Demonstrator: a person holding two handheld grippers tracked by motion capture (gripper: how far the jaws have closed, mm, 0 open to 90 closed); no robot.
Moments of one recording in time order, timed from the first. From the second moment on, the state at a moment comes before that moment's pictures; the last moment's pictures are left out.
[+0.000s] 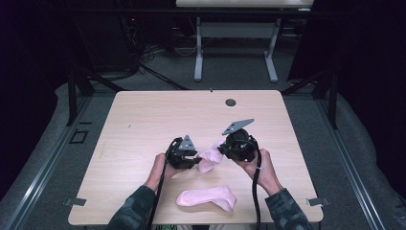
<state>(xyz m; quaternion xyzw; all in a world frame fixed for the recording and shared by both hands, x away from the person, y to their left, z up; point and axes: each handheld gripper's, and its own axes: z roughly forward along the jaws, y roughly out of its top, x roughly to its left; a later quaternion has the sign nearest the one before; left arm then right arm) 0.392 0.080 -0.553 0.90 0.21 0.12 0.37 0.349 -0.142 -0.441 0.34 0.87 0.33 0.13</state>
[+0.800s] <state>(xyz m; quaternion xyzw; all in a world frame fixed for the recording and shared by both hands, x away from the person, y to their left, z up) 0.343 0.095 -0.550 0.91 0.24 0.15 0.30 0.380 -0.158 -0.537 0.38 0.90 0.21 0.07</state>
